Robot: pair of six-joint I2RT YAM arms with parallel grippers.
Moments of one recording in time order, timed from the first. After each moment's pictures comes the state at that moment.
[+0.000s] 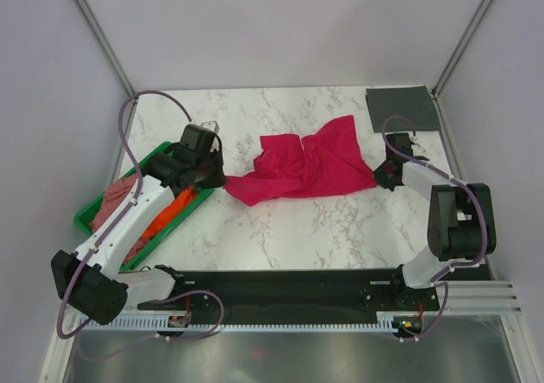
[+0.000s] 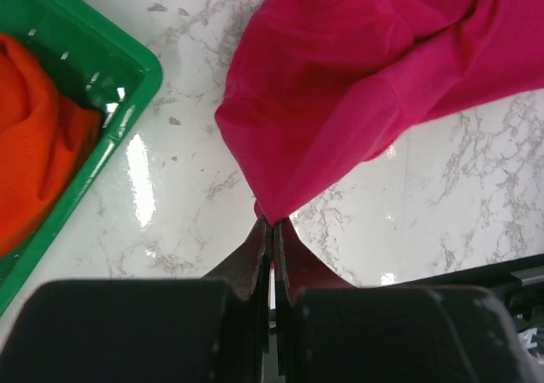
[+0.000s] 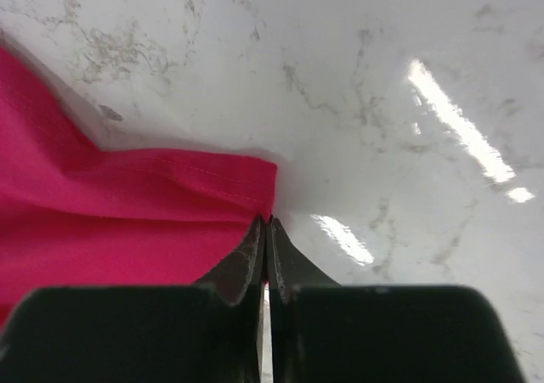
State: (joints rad) left arm -0.46 1.20 1.15 -0.84 -0.05 -0.48; right arm 0.02 1.62 0.88 -0.30 0.17 0.85
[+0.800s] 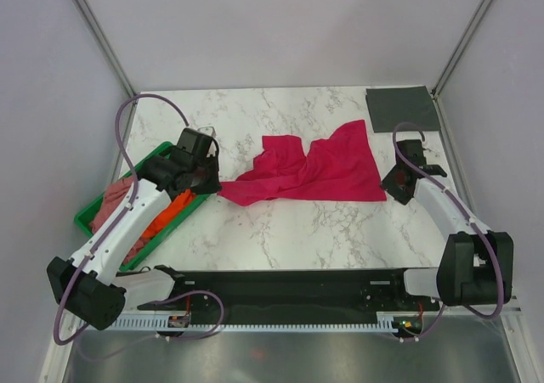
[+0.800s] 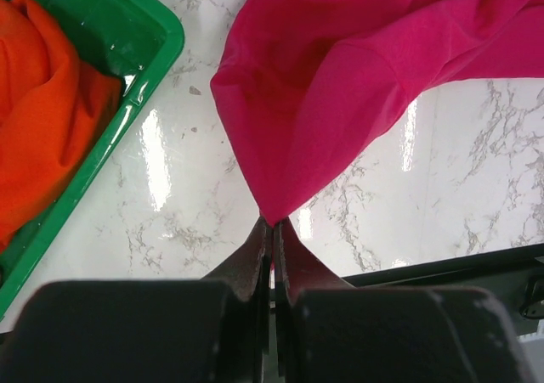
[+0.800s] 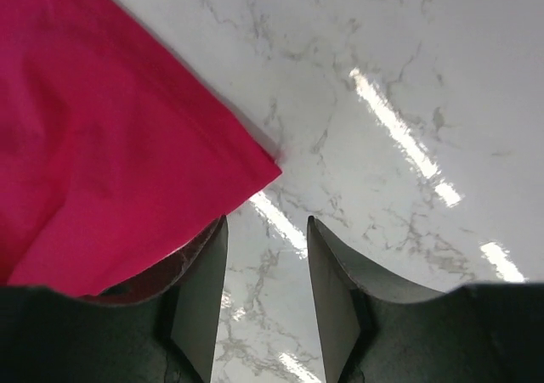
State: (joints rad) left arm -0.46 1.19 1.17 -0.94 -0.08 -0.47; right arm 0.02 1.34 0.89 -0.65 0.28 0.70
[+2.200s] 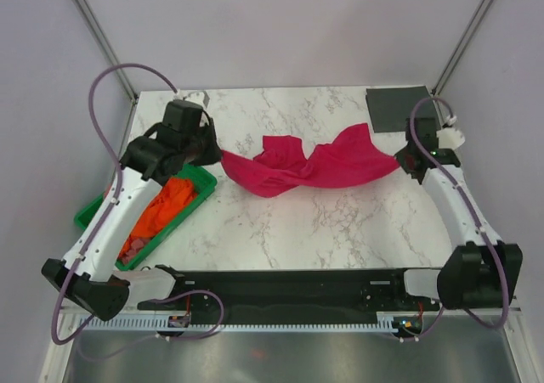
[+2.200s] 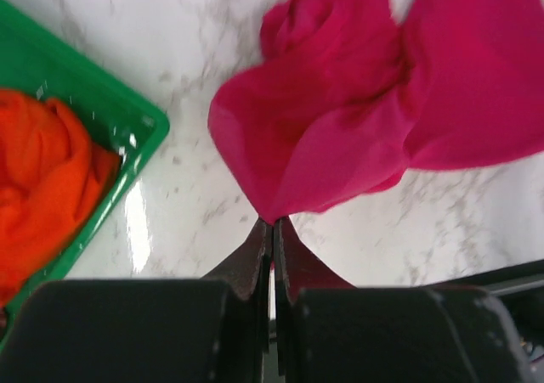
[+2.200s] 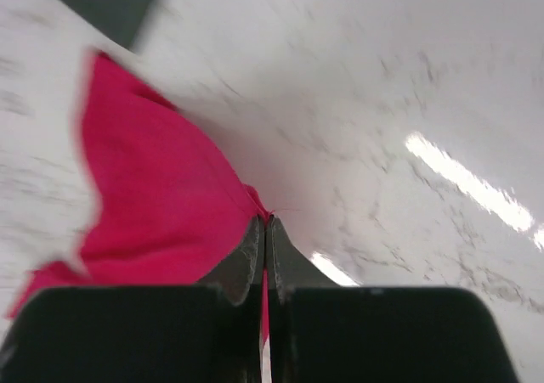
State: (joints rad) left arm -0.46 1.22 1.37 -0.95 -0.09 -0.47; right arm 0.01 1.33 0.96 -0.59 0.40 0.95
